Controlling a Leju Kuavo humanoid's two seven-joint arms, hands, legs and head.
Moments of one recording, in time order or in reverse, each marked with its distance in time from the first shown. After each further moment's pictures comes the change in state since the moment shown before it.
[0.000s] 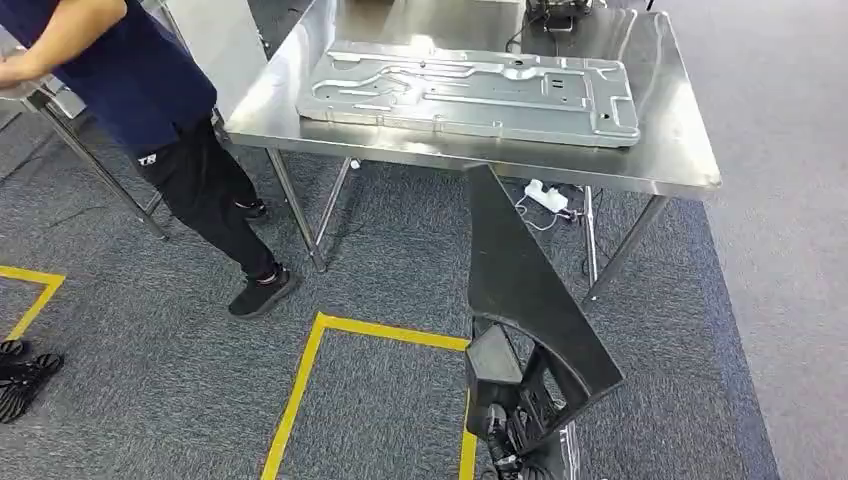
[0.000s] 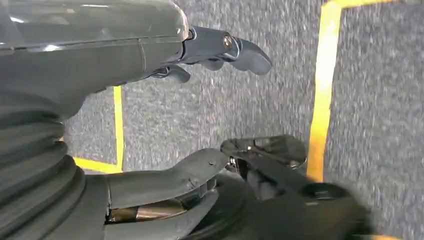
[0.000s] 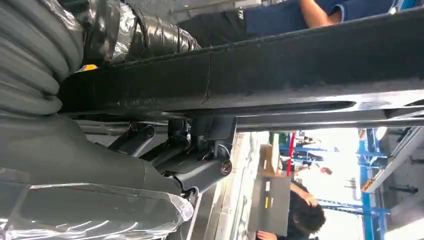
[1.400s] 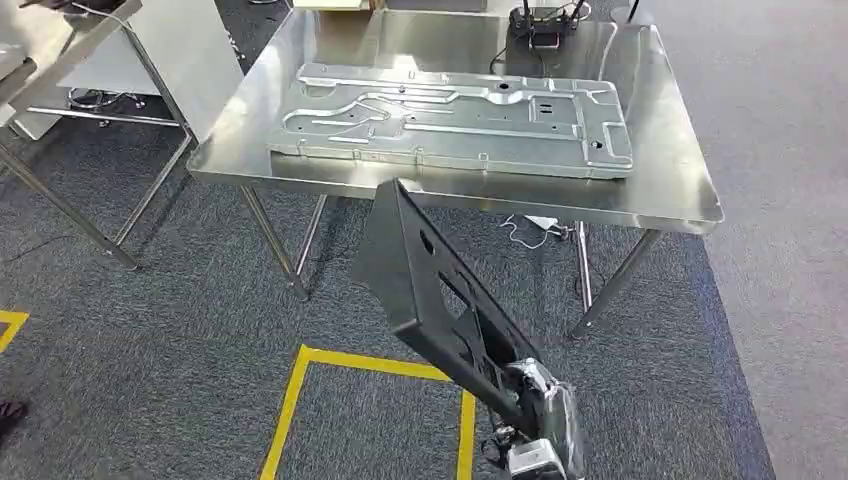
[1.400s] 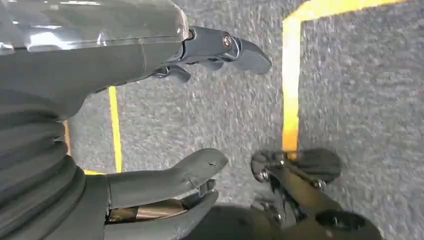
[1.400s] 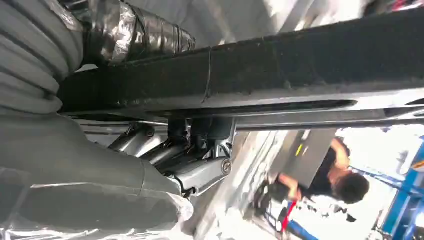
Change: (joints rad) left arm 0.007 0.018 0.020 0.000 -0.059 -0.028 0.033; right arm -0.075 0.009 -0.095 0.072 0.404 -0.182 0.244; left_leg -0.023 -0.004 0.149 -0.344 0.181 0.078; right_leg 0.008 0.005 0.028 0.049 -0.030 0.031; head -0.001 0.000
